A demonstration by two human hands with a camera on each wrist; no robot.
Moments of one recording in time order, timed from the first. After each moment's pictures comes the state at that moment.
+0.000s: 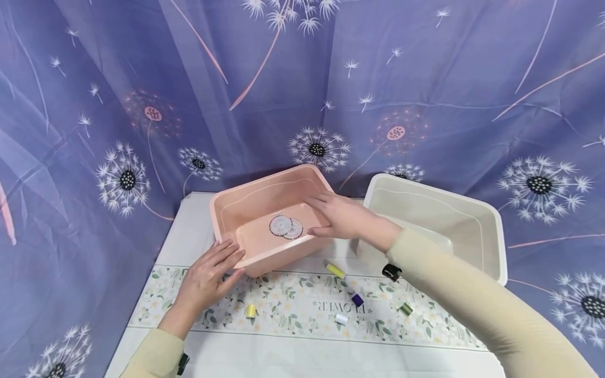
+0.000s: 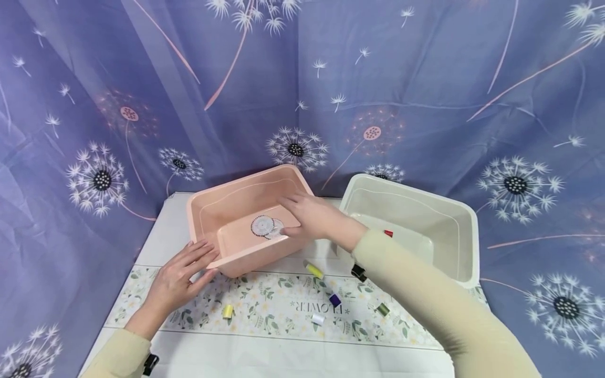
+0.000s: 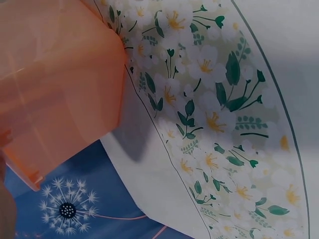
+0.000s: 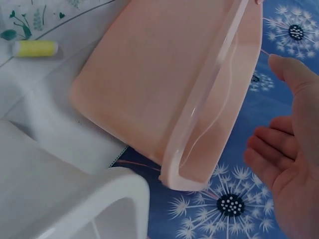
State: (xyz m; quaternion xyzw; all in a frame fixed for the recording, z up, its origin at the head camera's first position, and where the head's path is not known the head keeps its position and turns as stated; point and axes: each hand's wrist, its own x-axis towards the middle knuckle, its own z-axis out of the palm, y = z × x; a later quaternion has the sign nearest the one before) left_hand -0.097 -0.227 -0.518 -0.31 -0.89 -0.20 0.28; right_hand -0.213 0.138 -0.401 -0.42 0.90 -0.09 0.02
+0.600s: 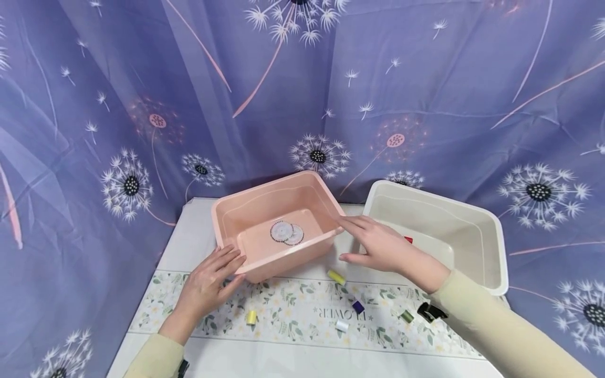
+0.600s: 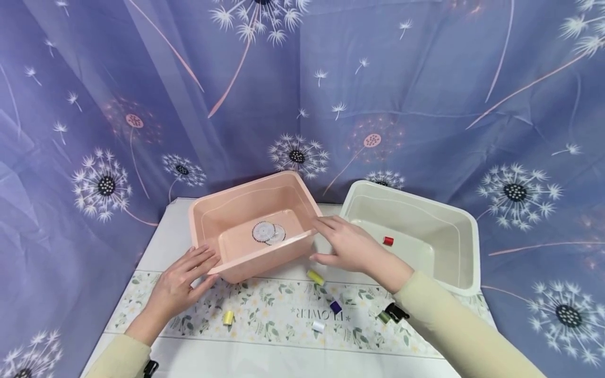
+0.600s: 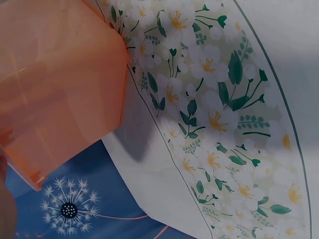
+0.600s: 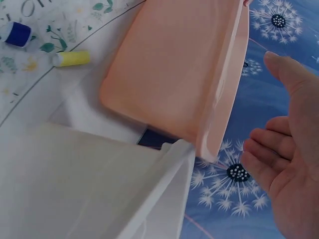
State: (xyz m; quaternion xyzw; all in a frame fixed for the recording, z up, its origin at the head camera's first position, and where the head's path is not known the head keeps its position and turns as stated) left_hand -0.098 -0.227 -0.517 -0.32 -0.88 -0.20 0.28; right_hand -0.160 0.204 -0.413 -0.39 0.91 -0.14 -0.03
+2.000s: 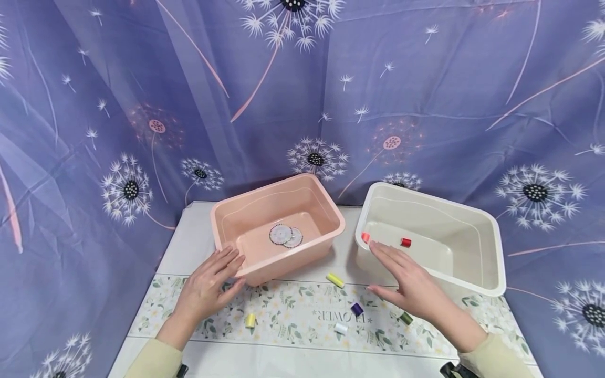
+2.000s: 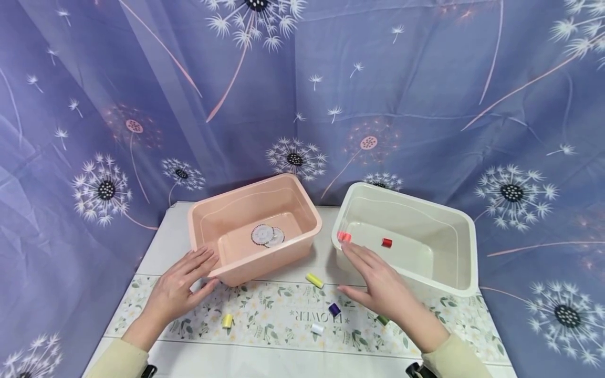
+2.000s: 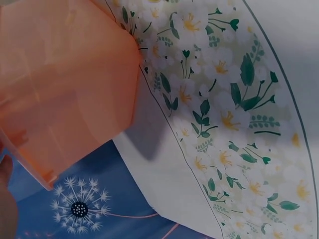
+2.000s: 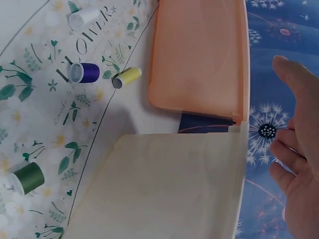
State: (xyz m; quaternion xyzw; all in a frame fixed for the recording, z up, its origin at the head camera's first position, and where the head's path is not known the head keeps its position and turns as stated) left_hand -0.095 -0.221 -0.510 -0.31 -0.89 -0.18 0.29; right_hand -0.087 0.264 -0.465 -0.33 0.90 -0.22 -0.16
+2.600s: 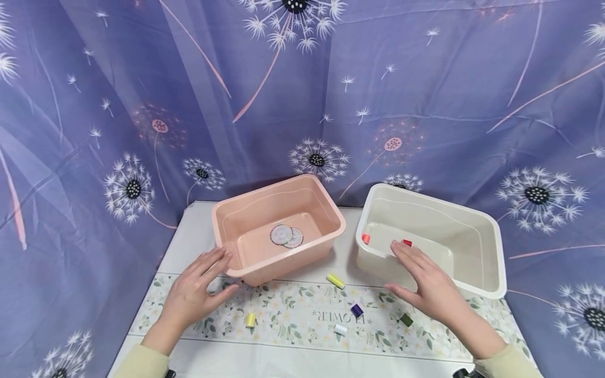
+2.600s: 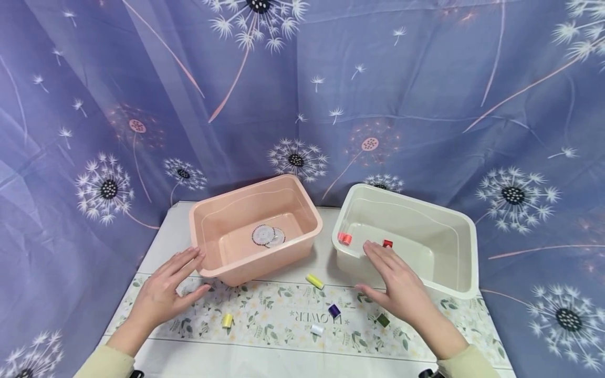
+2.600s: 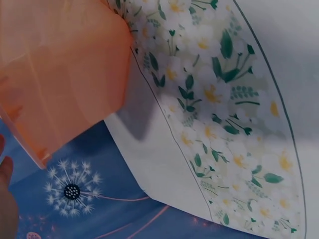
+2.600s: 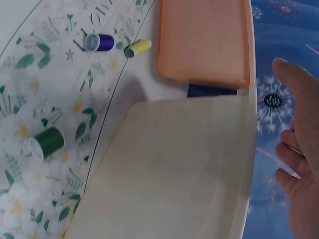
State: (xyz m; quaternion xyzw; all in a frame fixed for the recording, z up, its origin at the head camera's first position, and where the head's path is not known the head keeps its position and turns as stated) left_hand -0.081 -0.240 -0.503 -0.27 -0.90 -0.19 0.28; right_hand -0.084 0.295 -0.471 -0.30 0.91 -0.21 -0.20
